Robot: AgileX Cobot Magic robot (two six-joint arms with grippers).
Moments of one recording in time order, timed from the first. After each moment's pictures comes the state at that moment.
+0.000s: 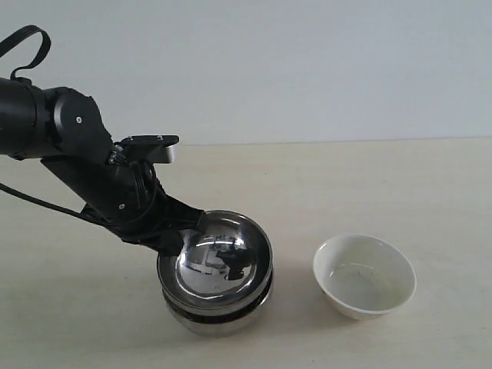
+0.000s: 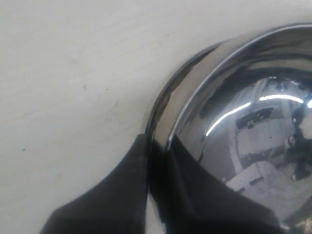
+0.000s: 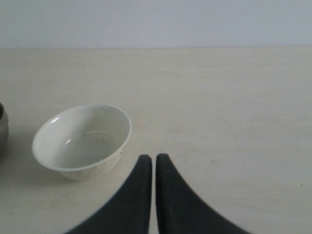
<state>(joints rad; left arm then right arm) -0.46 1.83 -1.17 -0.30 0.65 0.11 0.15 0.01 0.00 0.05 0.34 0.00</state>
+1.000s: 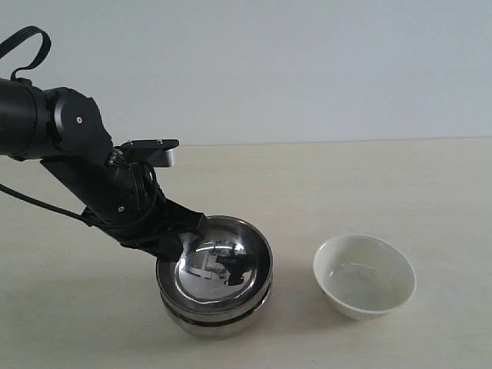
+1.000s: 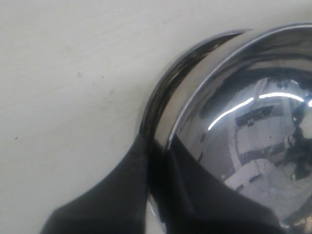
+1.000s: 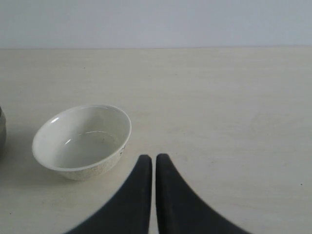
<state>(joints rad) -0.46 1.83 -1.17 -0.31 0.68 0.10 0.15 0.01 0.00 0.05 0.34 0.00</state>
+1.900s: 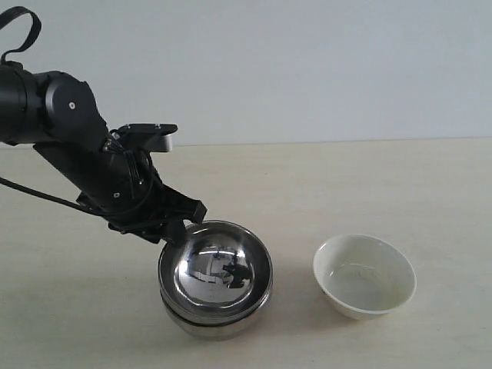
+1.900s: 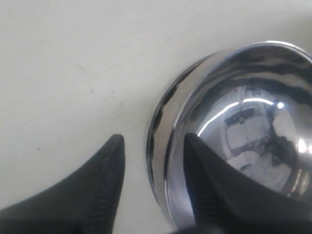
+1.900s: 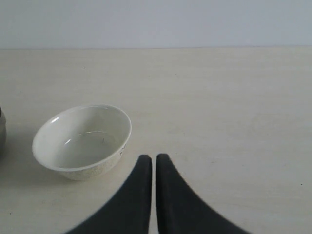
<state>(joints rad) -0.46 1.80 -1.19 -0.26 0.69 0.09 0.15 0.01 0.00 0.05 0.34 0.00</state>
